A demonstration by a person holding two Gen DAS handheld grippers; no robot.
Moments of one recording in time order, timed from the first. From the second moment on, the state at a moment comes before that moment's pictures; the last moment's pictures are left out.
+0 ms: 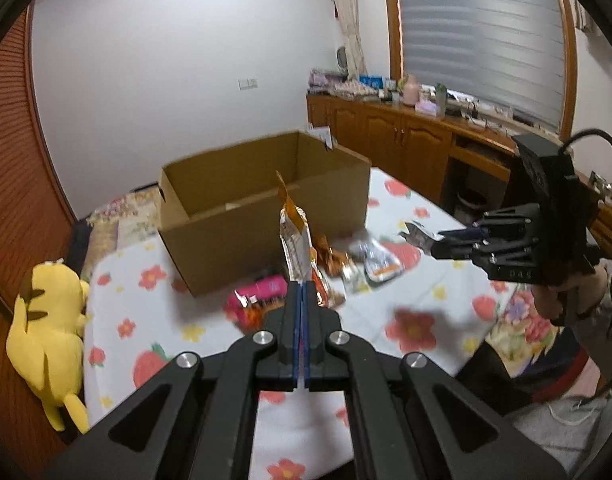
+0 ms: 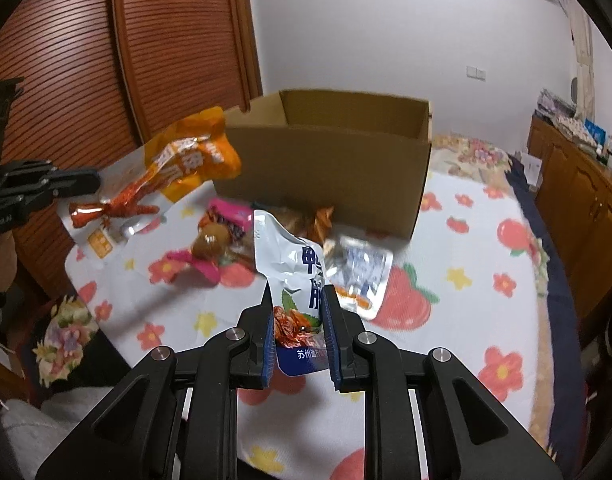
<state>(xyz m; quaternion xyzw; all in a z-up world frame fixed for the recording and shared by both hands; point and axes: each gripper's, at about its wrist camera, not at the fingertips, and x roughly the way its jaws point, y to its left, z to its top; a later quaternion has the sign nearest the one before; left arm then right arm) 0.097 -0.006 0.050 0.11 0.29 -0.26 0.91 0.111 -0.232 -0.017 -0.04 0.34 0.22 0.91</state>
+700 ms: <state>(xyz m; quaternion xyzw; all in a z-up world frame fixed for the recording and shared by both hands) 0.196 -0.013 0.108 0.11 0.24 -0.21 0.94 0.176 -0.202 0.070 -0.09 0.26 0.22 0.94</state>
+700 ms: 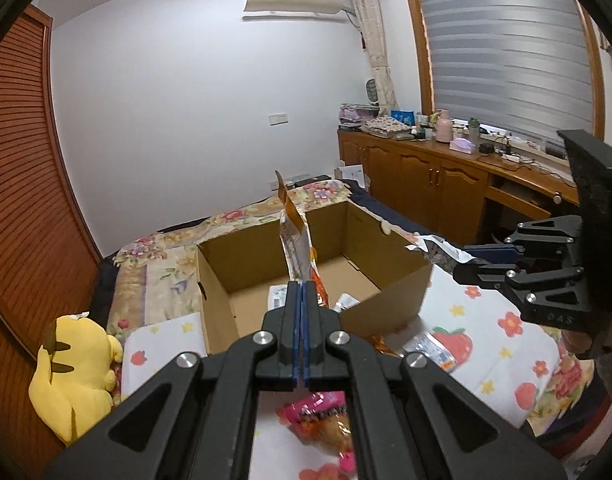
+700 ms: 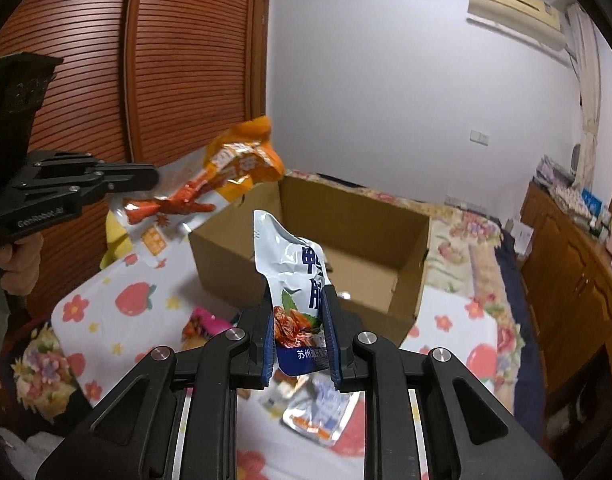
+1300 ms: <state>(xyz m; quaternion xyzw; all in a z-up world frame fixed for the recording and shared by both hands) 0.272 -0.019 0.084 0.11 0.28 -0.16 0.94 0.243 -0.166 0.063 -0.13 0.28 0.19 0.93</state>
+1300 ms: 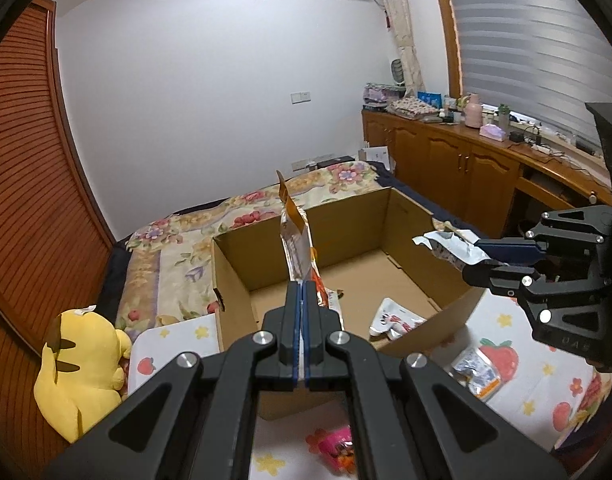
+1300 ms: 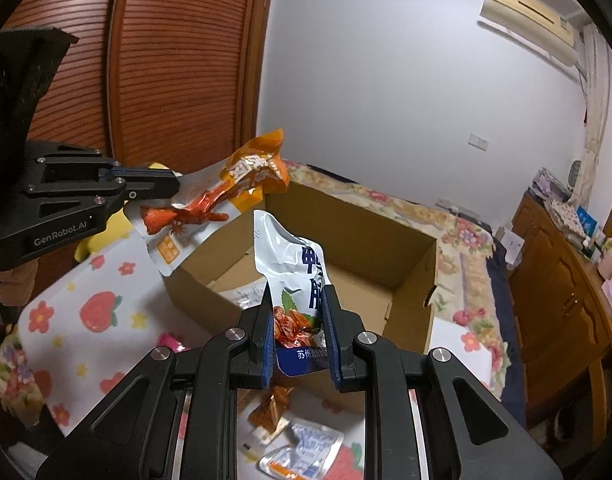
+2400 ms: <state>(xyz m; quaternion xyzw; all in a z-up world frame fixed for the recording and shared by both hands) 0.261 -0.002 0.040 0.06 0.30 -0.18 0.93 0.266 -0.191 0.022 -0.04 0.31 0.20 0.93</state>
